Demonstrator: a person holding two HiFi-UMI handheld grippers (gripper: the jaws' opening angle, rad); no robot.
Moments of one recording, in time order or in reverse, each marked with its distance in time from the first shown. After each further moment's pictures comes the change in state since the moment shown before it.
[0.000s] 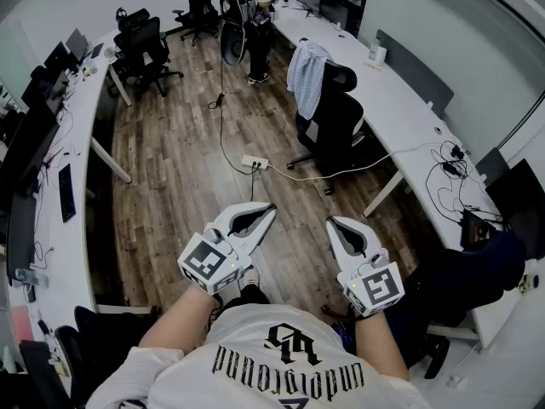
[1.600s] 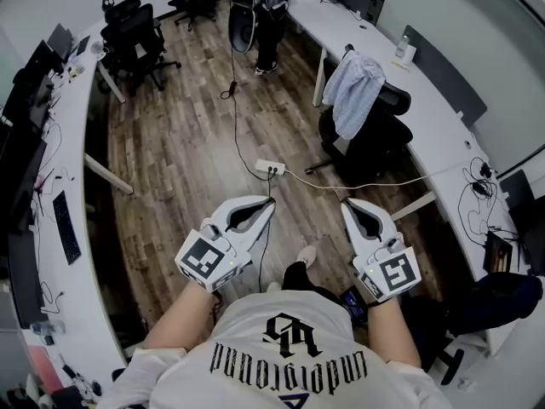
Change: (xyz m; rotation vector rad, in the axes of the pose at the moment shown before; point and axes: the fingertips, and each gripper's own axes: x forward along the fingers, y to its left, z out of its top) left arm 0.013 0.301 -0.039 -0.032 0.025 -0.026; right arm 0.297 -0.057 -0.005 0.014 0.011 -0.033
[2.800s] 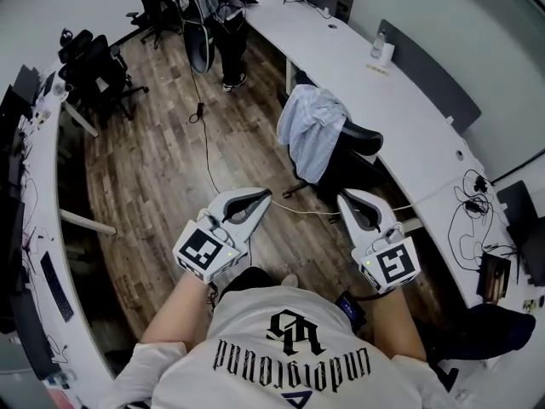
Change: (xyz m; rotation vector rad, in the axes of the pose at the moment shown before) left arm 0.279 0.106 -0.012 0.070 0.075 -0.118; right arm 0.085 -0.267 -0.045 -0.065 0.060 -0.075
